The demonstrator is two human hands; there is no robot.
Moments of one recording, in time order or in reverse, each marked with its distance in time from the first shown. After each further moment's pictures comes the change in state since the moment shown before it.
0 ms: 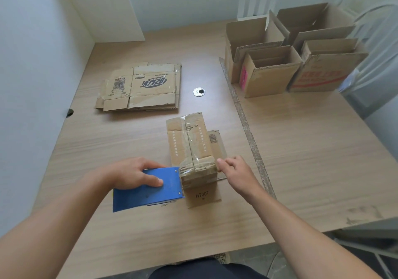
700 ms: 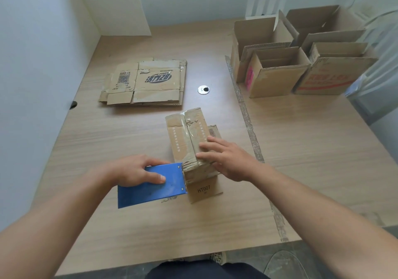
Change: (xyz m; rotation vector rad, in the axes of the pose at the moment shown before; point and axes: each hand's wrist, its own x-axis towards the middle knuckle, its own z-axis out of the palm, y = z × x) left_hand 0.002 -0.004 0.007 -0.064 0.010 0.040; right_hand 0.050 -0.020 -0.020 -0.899 -0.312 -0.757
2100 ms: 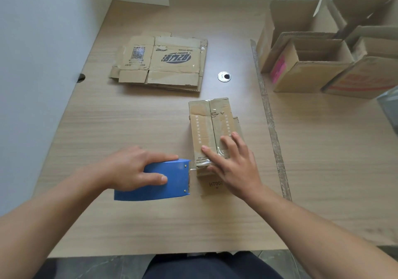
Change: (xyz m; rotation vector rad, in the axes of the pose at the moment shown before) left_hand -0.018 -0.047 -0.003 0.221 0.213 0.149; right_hand 0.021 -0.052 0.044 -0.225 0.365 0.265
